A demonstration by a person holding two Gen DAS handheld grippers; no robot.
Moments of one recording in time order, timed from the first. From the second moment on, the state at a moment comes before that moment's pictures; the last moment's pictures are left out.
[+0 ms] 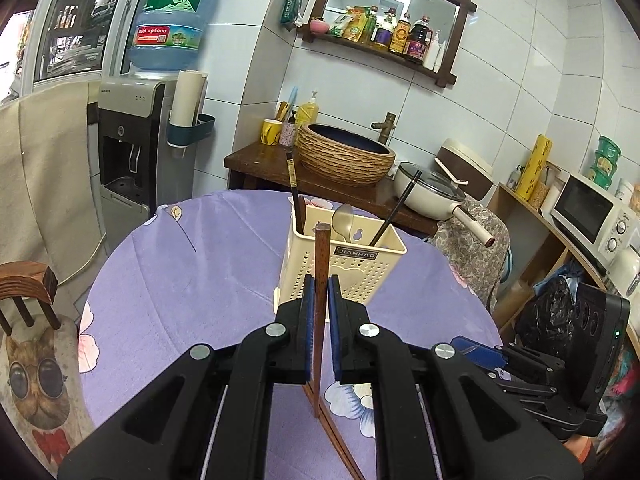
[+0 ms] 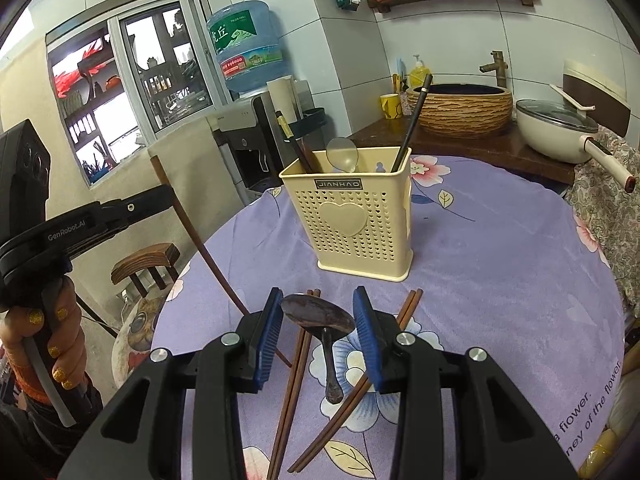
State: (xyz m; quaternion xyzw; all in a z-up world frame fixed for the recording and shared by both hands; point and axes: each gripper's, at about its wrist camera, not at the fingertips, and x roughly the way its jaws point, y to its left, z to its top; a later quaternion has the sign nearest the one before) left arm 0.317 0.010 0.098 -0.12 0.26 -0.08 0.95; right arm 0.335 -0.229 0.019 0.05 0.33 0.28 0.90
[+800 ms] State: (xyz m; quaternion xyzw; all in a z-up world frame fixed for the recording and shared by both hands) left arm 0.430 -0.010 0.251 -0.08 0.18 -0.04 0.98; right arm 0.452 -0.202 0.155 0.03 0.21 0.24 0.95
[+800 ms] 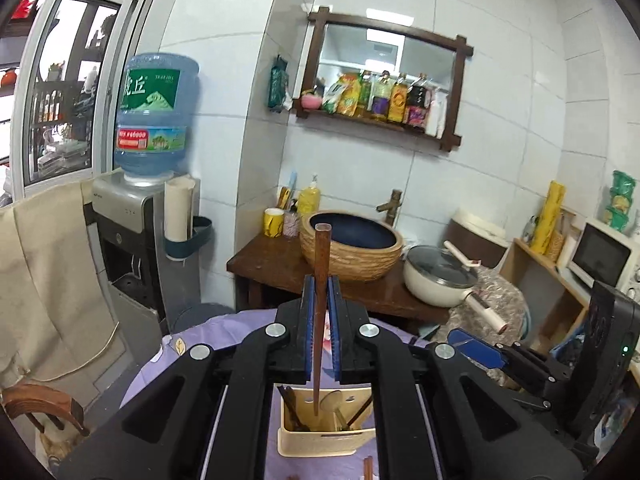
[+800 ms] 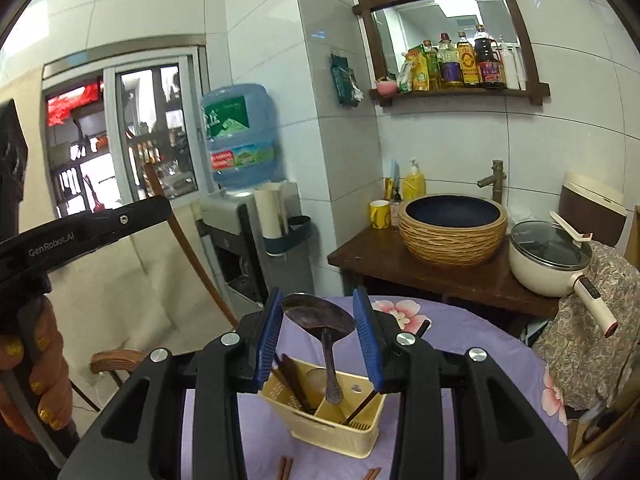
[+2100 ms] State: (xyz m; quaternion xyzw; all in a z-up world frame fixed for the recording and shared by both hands) left arm 0.392 0.011 0.050 -0.09 0.29 0.00 0.95; right arm 0.397 -0.206 0.007 -0.03 0.27 0.17 0.95
